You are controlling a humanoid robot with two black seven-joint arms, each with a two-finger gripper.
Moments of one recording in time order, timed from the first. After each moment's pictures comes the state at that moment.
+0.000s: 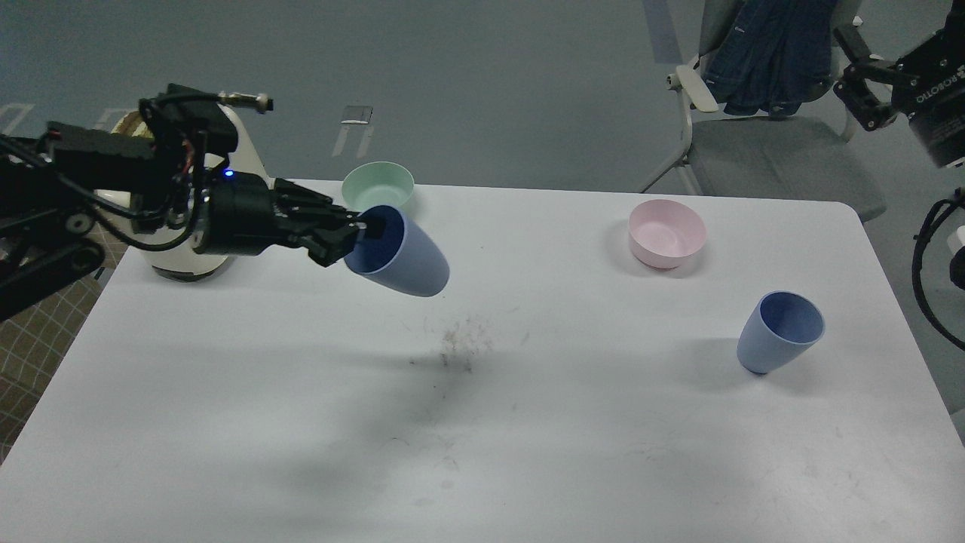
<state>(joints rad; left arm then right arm) -1.02 0.88 -0.45 -1.54 1.76 -0.49 -0.41 0.72 -0.63 1.04 1.03 -0.45 0.49 0.39</state>
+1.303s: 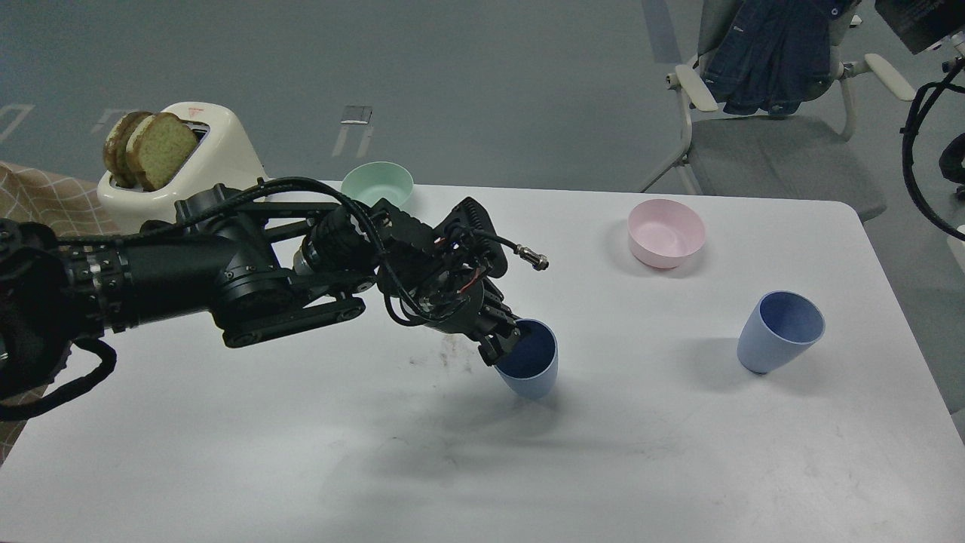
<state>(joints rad) -1.20 0.30 -0.02 -1.22 1.92 -0.49 -0.33 1.02 -0.63 0.82 1.03 -0.47 0.49 0.39</state>
